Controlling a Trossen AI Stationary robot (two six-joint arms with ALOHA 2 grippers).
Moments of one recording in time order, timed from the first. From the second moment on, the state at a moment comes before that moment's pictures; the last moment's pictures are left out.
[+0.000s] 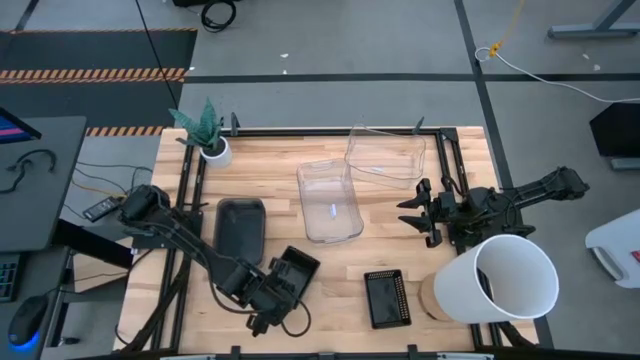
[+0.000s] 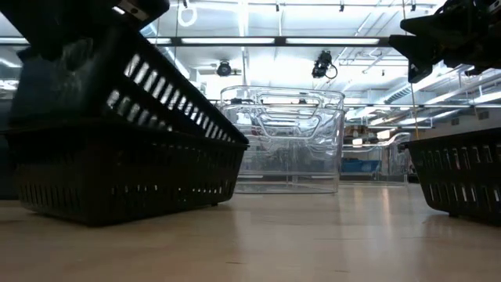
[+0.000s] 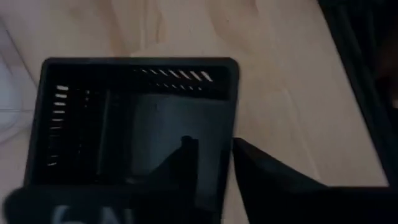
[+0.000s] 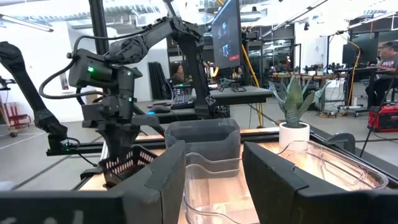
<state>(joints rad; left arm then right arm) -0.64 1.77 1.35 -0.75 -0.18 -0.23 0.23 0.32 0.01 0.50 0.21 0.02</state>
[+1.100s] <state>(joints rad) -0.60 1.78 1.42 -0.76 -0.40 -0.24 0.23 0.32 0.01 0.50 0.21 0.02</state>
